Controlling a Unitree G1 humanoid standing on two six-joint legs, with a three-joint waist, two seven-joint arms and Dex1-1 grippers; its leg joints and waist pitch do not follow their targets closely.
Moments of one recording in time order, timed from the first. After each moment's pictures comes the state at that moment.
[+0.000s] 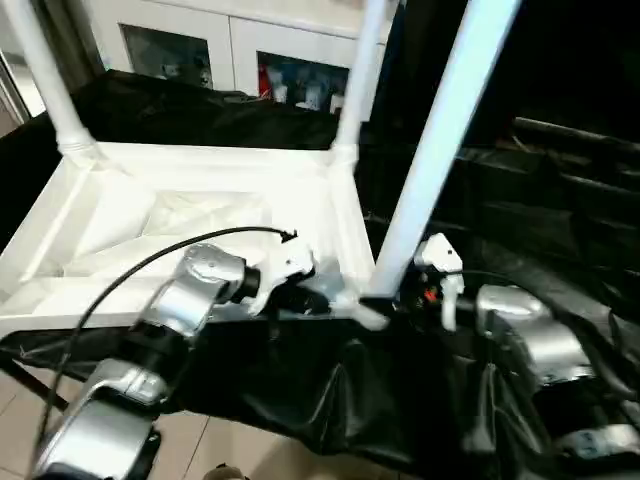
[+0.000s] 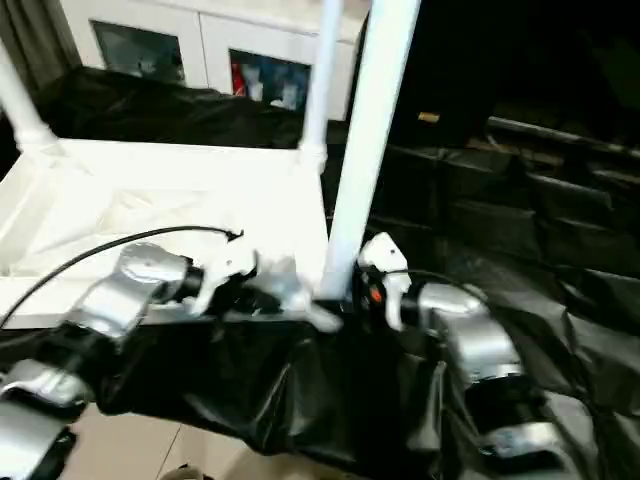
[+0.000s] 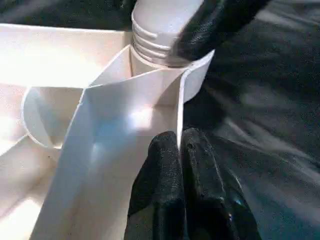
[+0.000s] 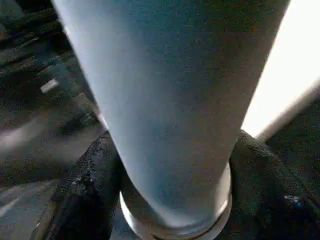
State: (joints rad) left arm -0.66 0.27 -0.29 0.66 0.08 0.16 -1.11; right arm -0.41 -0.26 0.09 0.47 0.16 0.24 0.83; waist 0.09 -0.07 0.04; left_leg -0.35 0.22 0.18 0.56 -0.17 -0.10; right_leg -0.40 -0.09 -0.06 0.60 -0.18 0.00
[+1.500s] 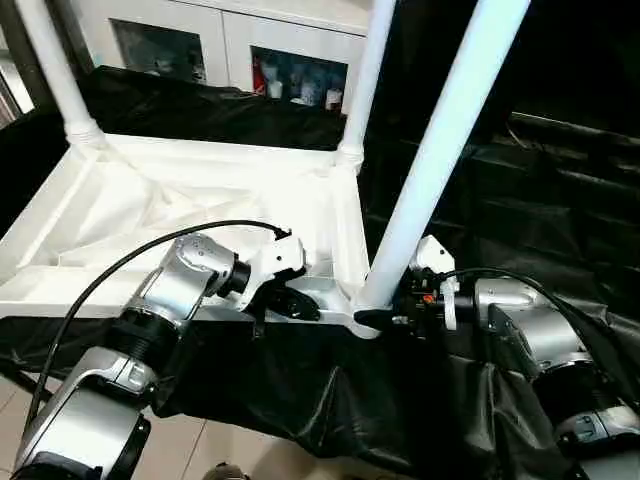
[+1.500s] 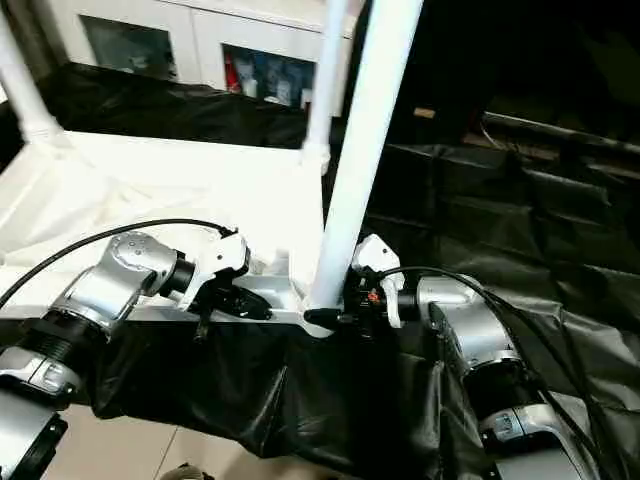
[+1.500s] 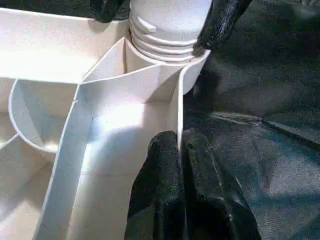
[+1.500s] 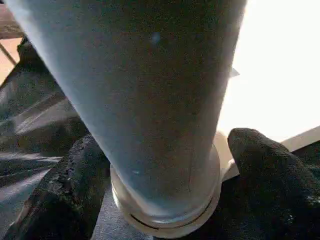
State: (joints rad) left arm -0.66 0.39 -0.35 0.59 0.05 0.20 -1.37; right arm -0.46 -0.38 0.19 0.48 0.17 0.19 1.18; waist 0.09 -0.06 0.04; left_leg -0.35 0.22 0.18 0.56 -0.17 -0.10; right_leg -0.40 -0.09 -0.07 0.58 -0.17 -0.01
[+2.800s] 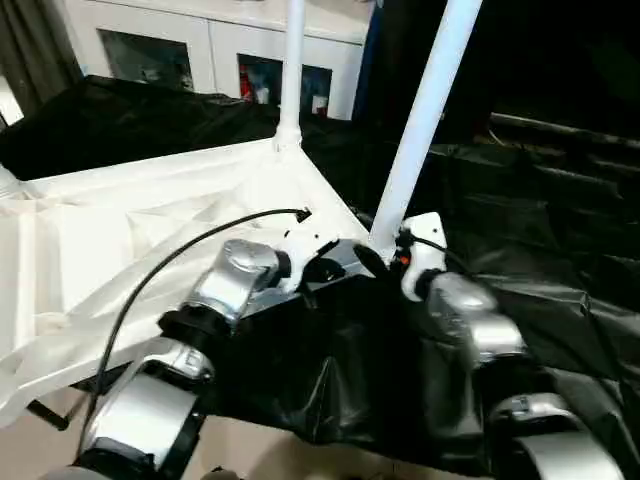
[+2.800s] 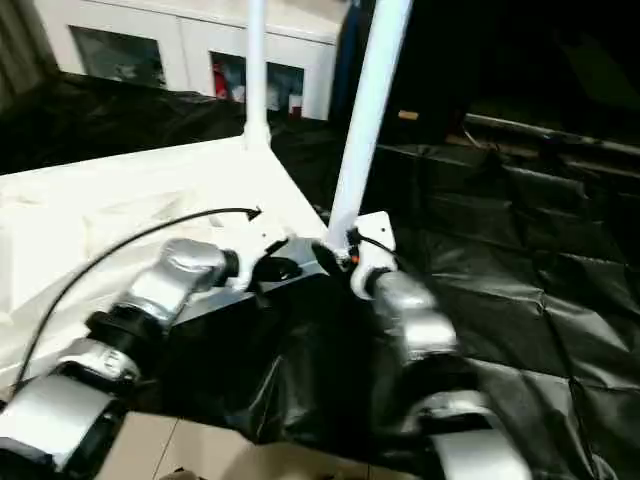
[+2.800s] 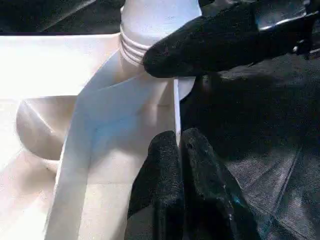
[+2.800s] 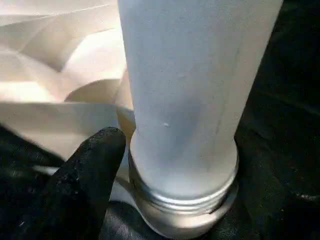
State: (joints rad) left arm -0.74 0.18 -0.27 0.77 0.09 0.23 -0.92; right arm -0.53 -0.14 0.02 0.72 0.13 0.09 0.56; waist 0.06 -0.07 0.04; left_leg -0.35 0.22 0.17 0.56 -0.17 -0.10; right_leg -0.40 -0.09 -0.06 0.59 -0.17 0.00
